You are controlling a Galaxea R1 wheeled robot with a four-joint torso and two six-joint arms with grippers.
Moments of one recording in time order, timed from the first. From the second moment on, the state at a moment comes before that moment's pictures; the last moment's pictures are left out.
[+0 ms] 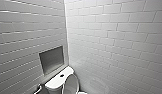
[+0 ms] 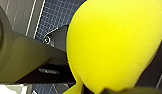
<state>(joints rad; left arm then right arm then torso) 1.51 2.93 -2.55 0.34 0.00 -0.27 -1.56 2.79 -2.23 0.27 0.11 -0.15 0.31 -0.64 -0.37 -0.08</state>
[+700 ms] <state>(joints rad) 1.51 2.92 -2.56 0.34 0.01 -0.27 -1.36 2.35 -1.75 0.30 0.15 -0.12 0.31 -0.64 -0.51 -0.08</state>
